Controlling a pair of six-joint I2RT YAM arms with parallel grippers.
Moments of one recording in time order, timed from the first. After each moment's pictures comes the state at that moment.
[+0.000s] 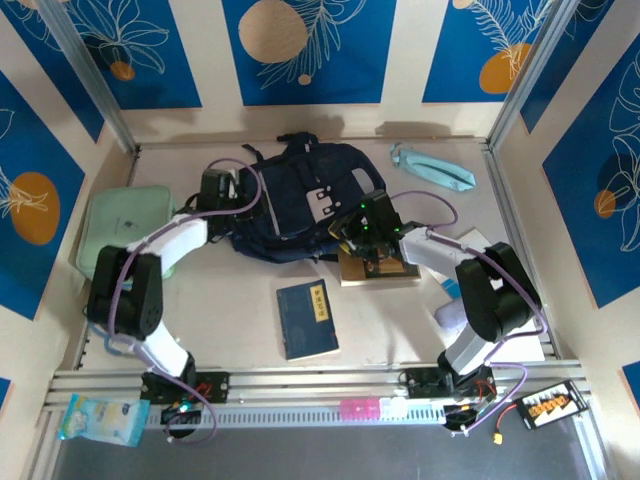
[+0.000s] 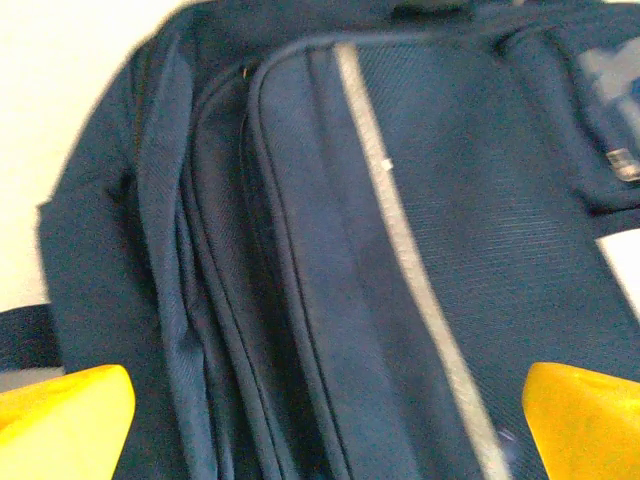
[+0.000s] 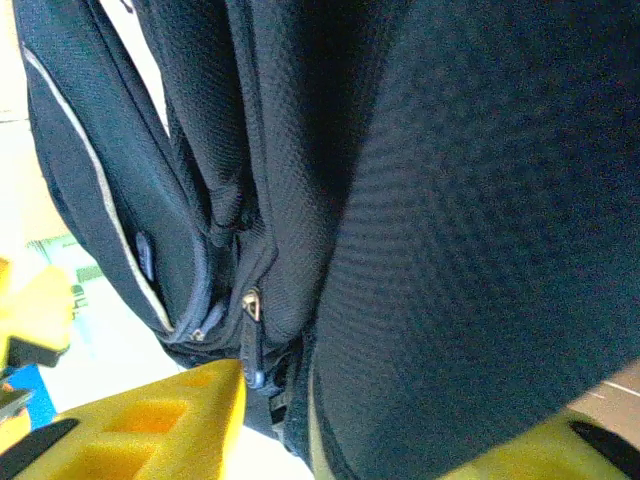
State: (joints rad) left arm -0.24 1.60 1.05 -0.15 0.06 -0.39; right arm 0.50 1.63 0.92 -0.11 -0.30 1.25
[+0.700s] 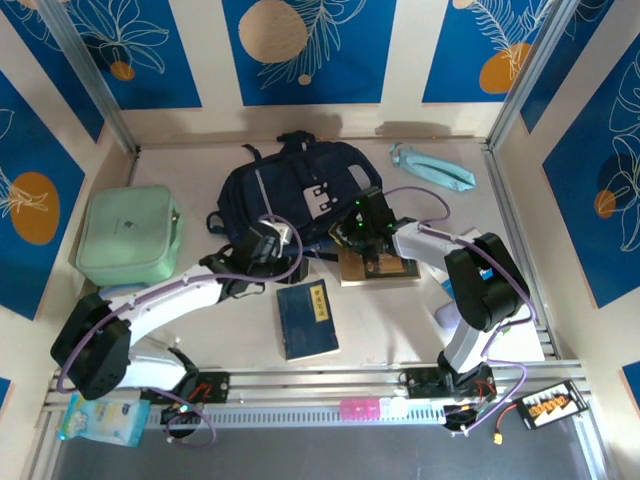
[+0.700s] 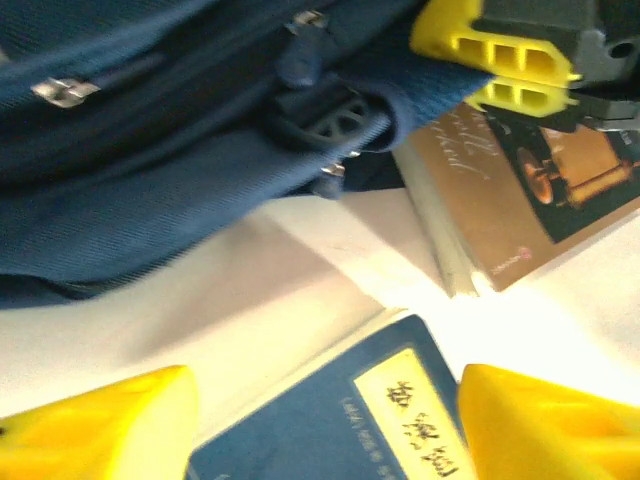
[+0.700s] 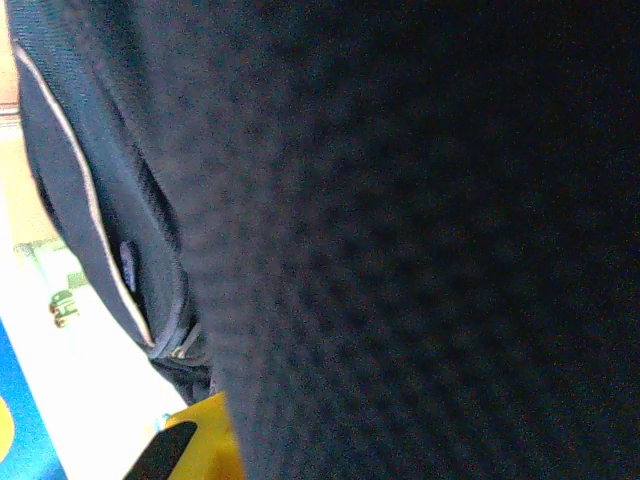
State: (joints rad) left arm -0.74 1.32 0.79 -0.27 0.03 -0.51; right arm 0.51 1.71 1.00 -0.09 -0.31 1.21
